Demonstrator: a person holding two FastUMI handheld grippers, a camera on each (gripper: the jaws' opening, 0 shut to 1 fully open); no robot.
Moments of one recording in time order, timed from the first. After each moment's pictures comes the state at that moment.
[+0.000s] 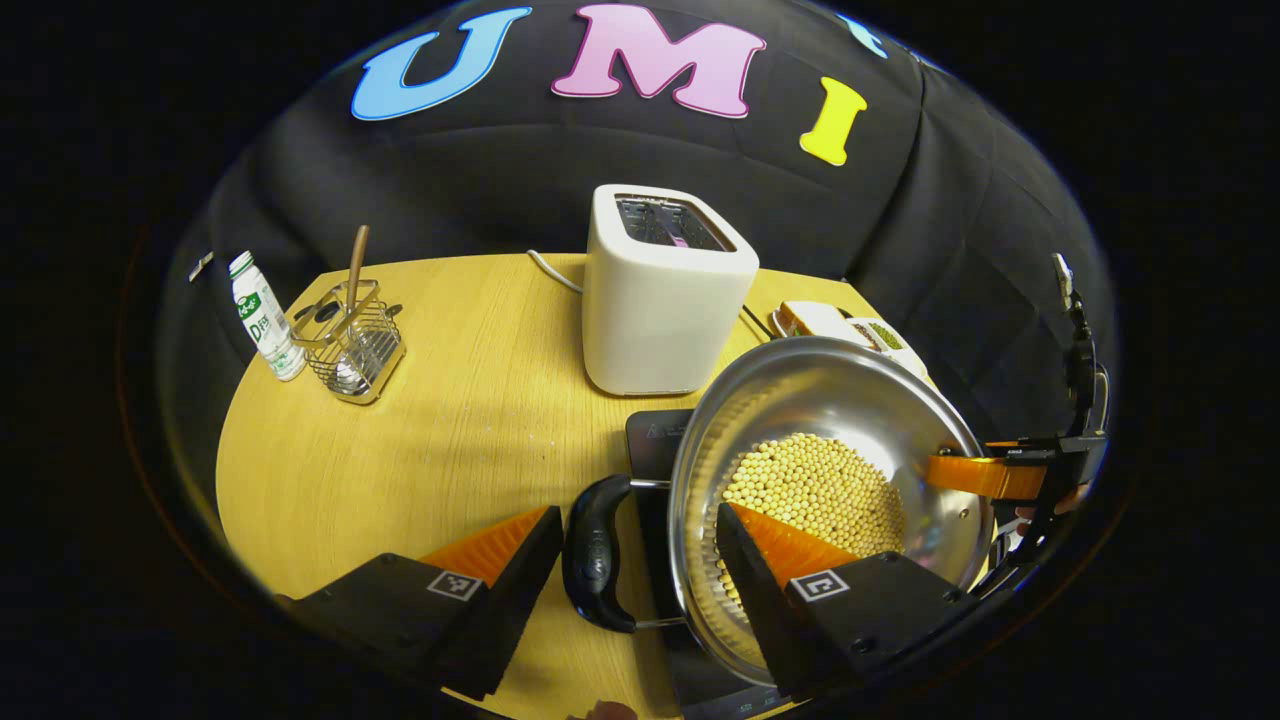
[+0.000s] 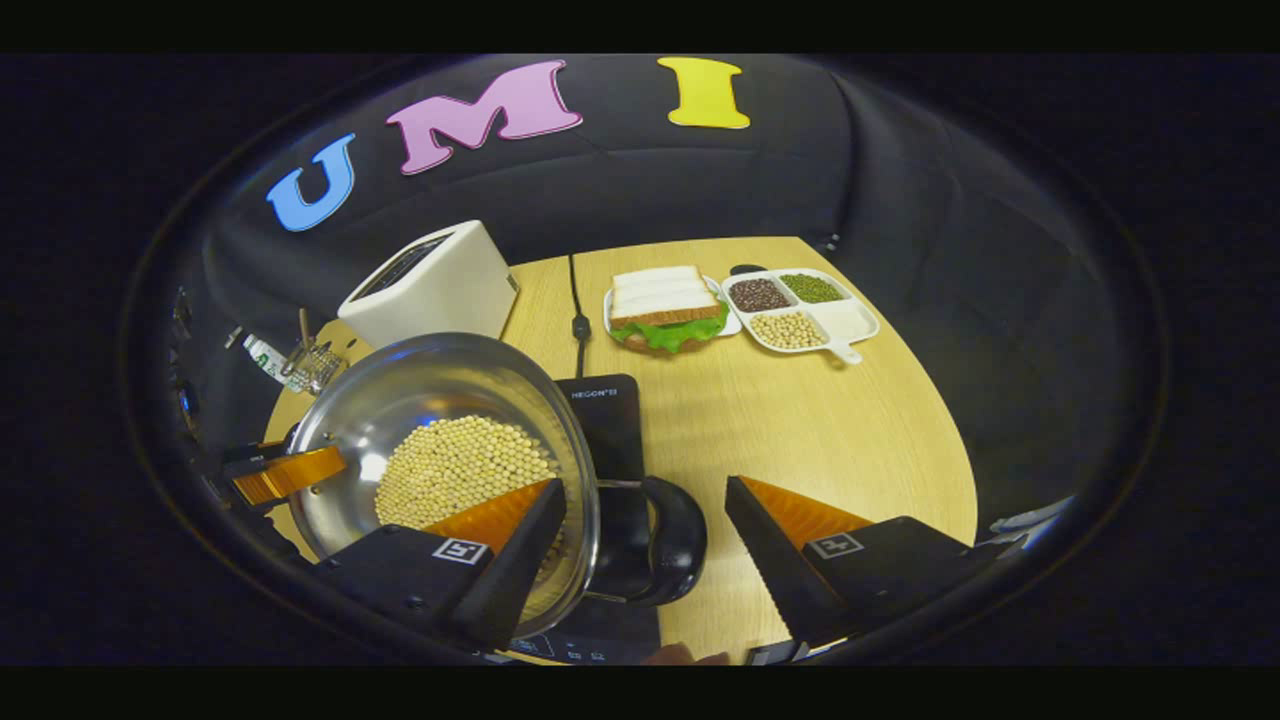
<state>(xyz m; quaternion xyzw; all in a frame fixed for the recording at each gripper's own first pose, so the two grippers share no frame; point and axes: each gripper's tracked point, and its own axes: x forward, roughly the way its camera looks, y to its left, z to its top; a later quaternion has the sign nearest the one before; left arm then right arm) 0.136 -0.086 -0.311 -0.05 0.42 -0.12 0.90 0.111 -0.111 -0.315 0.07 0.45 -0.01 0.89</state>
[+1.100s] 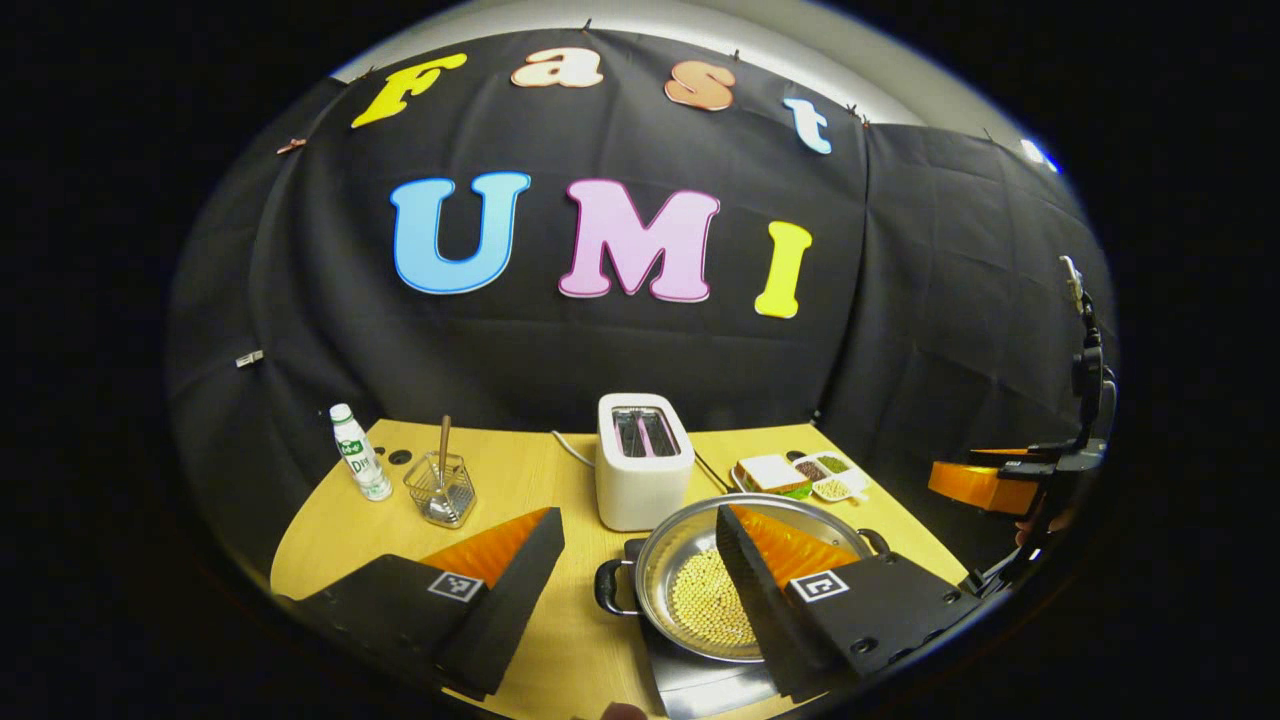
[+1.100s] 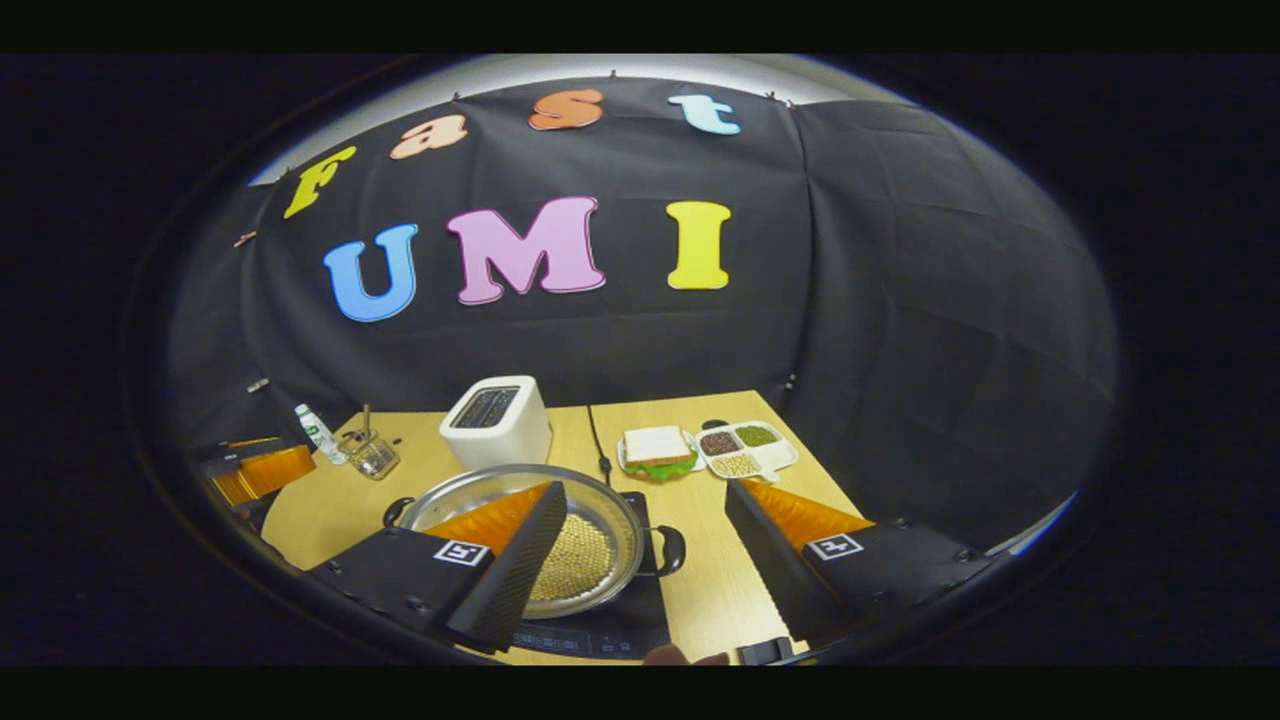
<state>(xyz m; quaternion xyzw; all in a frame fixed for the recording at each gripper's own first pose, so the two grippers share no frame) 0.083 -0.060 -0.102 -0.04 0.18 -0.10 0.98 0.069 -0.101 -0.103 0.05 0.21 -0.03 0.98</state>
